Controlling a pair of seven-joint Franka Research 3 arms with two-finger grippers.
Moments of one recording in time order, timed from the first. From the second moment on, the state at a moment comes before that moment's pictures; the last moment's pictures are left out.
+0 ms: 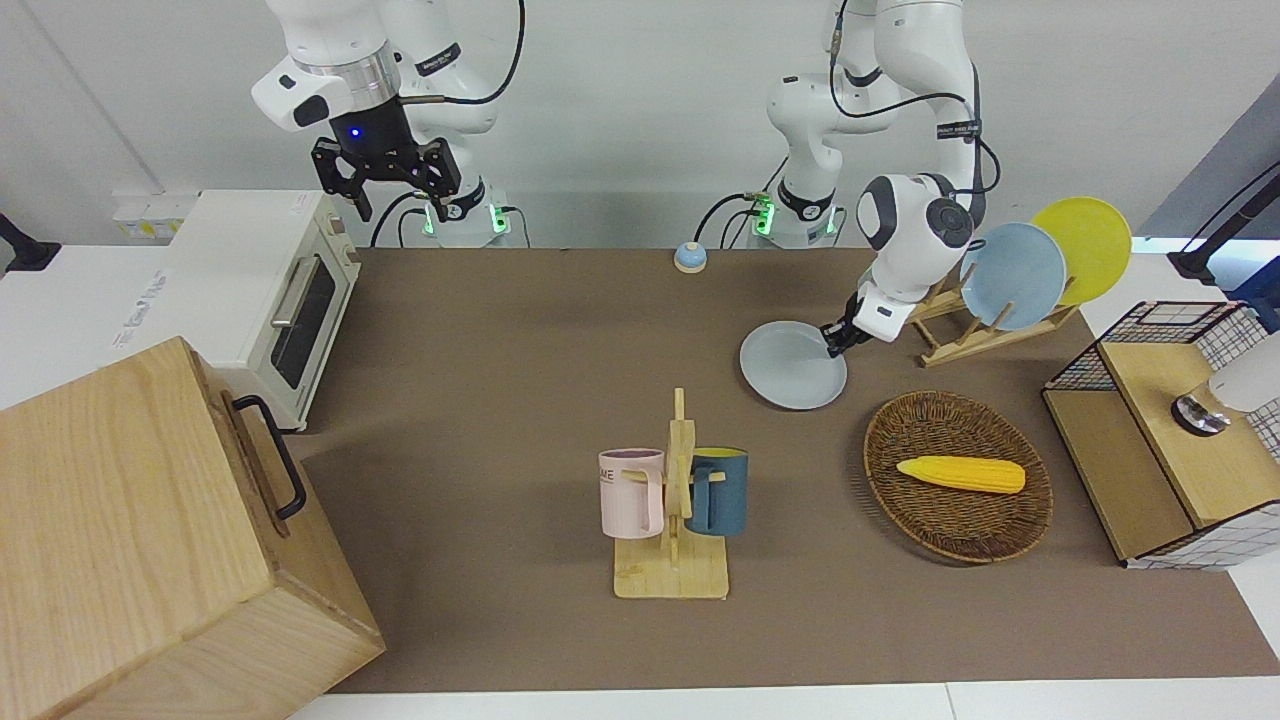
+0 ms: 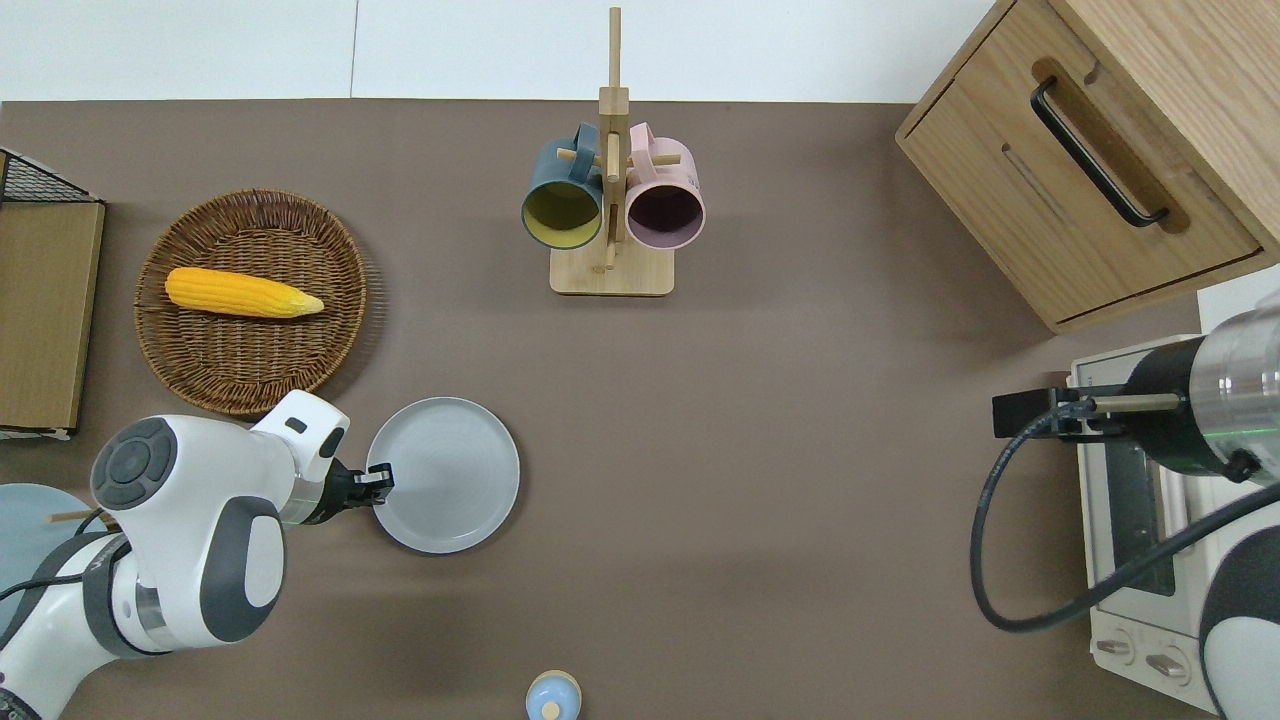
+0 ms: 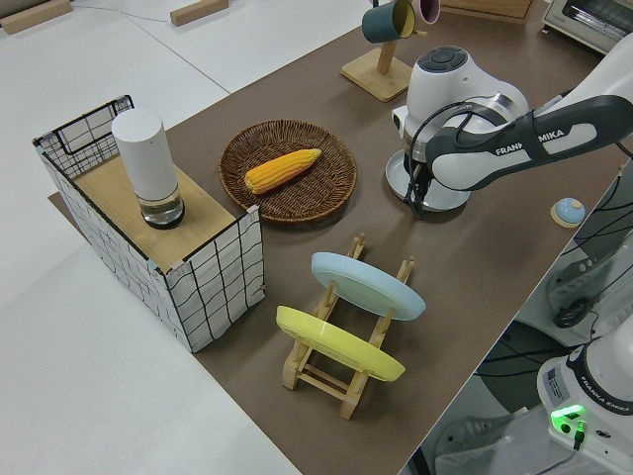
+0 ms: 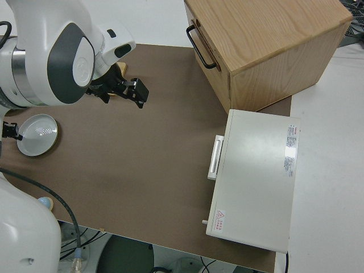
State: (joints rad) left arm -0.10 -0.01 -0.02 -2.44 -0.24 2.32 -0.18; right arm -0.25 -0.12 0.37 -1.63 0.05 1.51 0.17
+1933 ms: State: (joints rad) left arm -0.71 0.14 0.01 -2.29 -0.35 2.54 -0.84; right arm -0.25 -0.12 0.37 -1.63 0.05 1.51 0.17
